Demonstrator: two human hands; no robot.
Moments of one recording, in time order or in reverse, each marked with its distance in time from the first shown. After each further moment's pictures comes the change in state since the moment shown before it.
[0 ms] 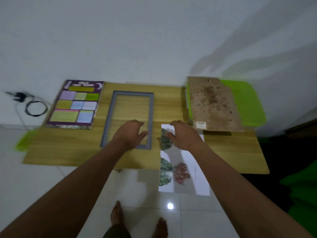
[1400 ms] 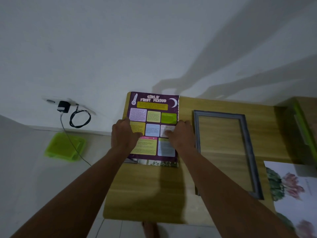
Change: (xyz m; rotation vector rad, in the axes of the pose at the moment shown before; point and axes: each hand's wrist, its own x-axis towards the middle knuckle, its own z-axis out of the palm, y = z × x) left_hand 0.069 -0.391 -0.085 -0.270 0.282 -0.365; right_hand 0.287 -0.324 0.135 0.255 0.149 0.422
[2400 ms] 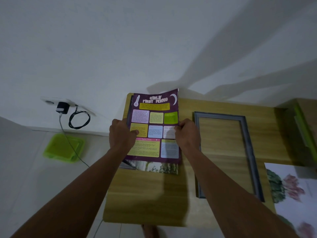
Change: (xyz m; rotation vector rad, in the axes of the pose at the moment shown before) left_hand 0.013 -0.008 0.005 -0.027 0.013 -0.139; right_hand 0.008 0.007 -0.006 0.172 0.152 0.048
